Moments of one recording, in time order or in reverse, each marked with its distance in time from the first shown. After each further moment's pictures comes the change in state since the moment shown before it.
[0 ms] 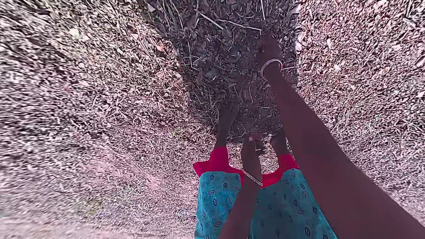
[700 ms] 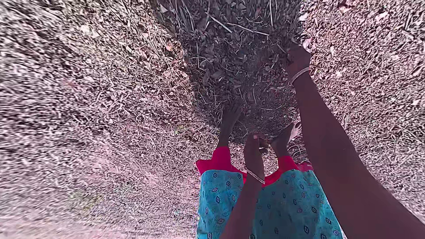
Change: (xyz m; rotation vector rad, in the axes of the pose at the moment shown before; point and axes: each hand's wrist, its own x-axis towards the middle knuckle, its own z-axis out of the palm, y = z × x) left_hand 0.000 0.013 -0.001 -0.066 -0.033 0.038; right_hand -0.002 0.061 -0.023 0.833 0.280 0.187
